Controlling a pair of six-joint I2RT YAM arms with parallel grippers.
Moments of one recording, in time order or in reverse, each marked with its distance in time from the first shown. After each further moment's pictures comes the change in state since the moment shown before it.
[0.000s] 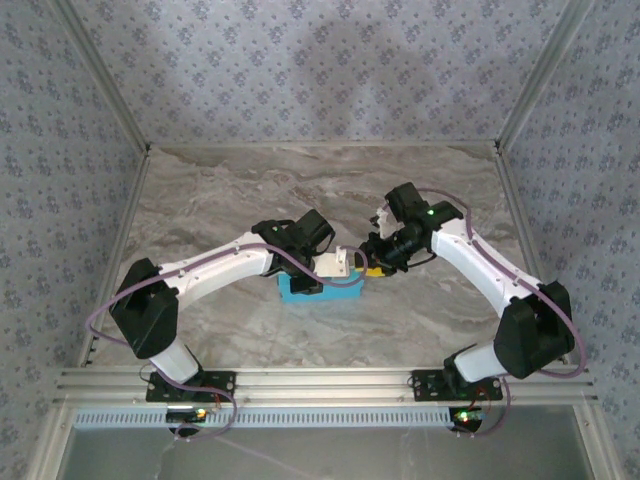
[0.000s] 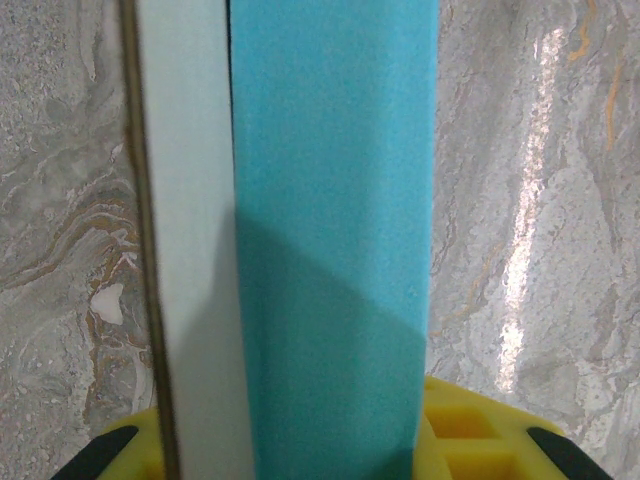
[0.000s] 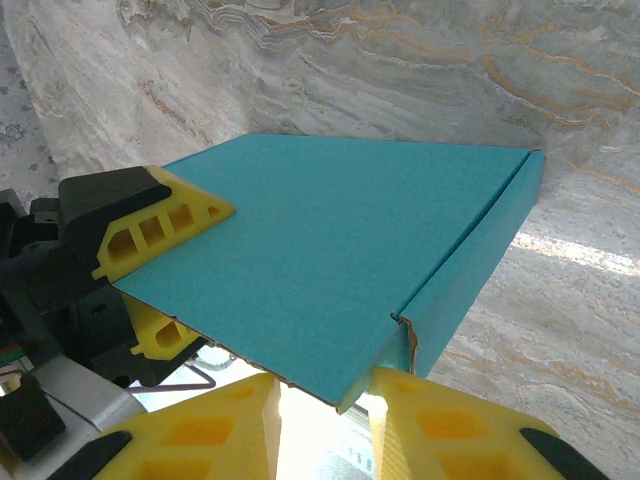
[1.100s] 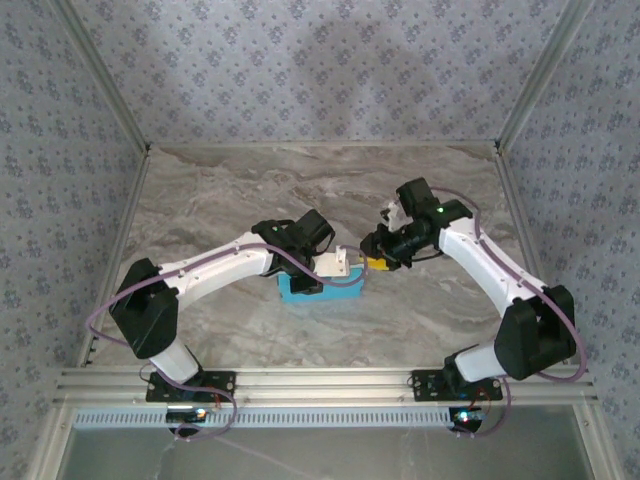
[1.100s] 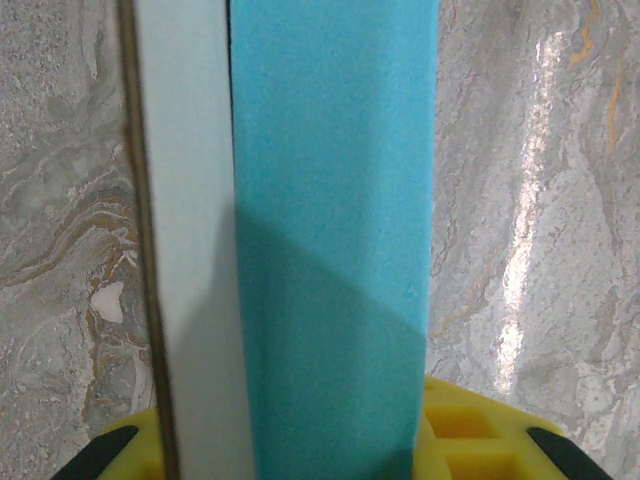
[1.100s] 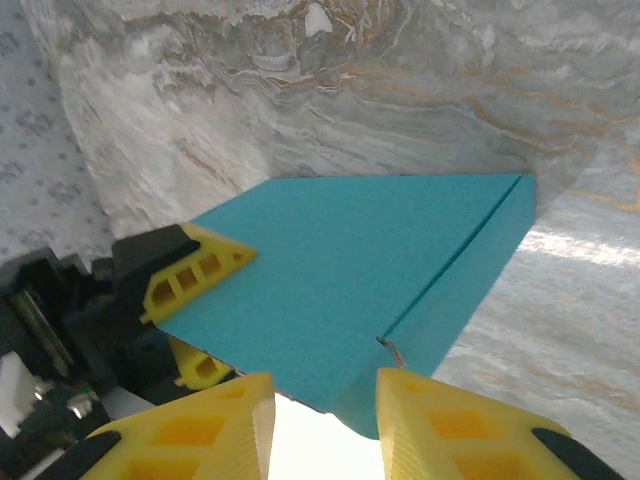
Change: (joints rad) left arm 0.000 0.000 0.000 0.001 0.000 -0.008; right arm -0.071 -0.014 -0.017 0.063 -0.045 0.127
